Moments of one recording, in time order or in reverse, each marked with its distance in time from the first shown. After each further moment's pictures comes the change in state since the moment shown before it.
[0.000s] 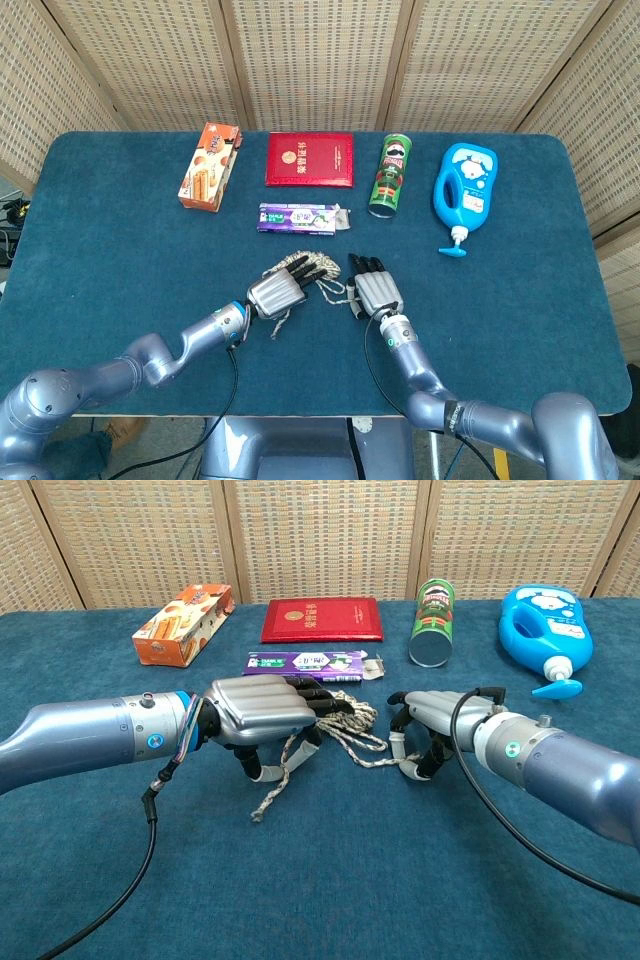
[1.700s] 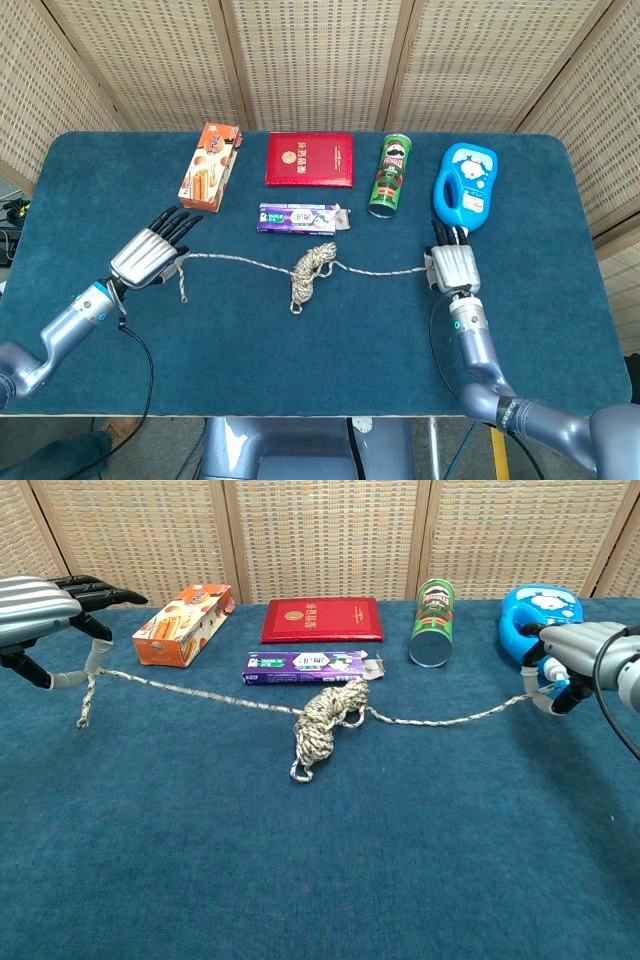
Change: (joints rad) left arm 0.289 0.340 0.099 0.075 0.037 0.395 -0.285; right arm -0.117 0.209 -0.022 0.013 -0.055 0.150 -0.050
